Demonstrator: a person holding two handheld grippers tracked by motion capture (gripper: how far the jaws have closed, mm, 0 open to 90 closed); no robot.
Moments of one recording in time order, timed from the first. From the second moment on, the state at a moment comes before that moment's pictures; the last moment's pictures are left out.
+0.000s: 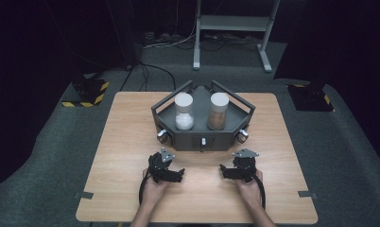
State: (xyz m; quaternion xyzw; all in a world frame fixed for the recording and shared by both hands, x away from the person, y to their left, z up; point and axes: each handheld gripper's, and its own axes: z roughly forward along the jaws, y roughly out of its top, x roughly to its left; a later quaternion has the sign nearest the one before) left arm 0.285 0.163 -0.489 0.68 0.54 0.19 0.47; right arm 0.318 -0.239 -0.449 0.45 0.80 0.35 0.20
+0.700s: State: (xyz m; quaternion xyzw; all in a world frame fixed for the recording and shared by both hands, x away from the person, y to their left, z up) left arm 0.285 0.162 -0.488 0.68 0.54 0.19 0.46; right arm 0.319 -0.239 -0.449 0.45 0.80 0.35 0.20
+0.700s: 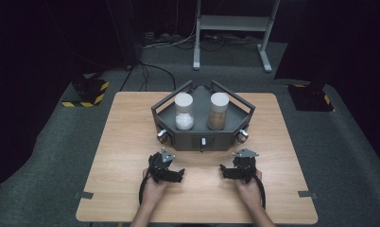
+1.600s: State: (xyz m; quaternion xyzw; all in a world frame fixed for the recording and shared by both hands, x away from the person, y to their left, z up) left arm 0.285 0.162 -0.488 0.68 0.54 0.19 0.47; right arm 0.319 -0.239 -0.449 0.45 0.80 0.35 0.20
